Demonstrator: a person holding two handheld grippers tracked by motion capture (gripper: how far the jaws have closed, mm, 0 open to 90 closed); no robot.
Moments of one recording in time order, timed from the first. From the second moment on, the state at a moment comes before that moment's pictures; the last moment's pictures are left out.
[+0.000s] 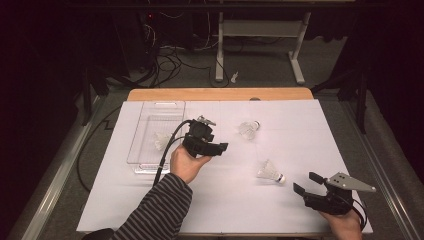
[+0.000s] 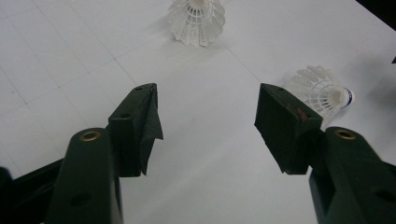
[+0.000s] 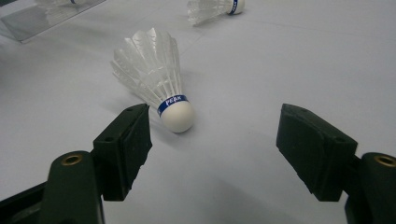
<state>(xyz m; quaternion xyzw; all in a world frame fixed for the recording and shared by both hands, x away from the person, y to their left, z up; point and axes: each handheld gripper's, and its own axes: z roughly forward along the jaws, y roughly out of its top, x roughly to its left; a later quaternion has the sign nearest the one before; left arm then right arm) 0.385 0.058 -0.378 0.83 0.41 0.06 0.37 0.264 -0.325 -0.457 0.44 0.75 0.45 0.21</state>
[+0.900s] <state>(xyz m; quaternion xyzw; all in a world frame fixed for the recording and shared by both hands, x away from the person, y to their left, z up) 0.398 0.041 -0.381 0.84 0.41 0.04 0.35 0.264 -0.325 -0.458 0.44 0.75 0.45 0.21</state>
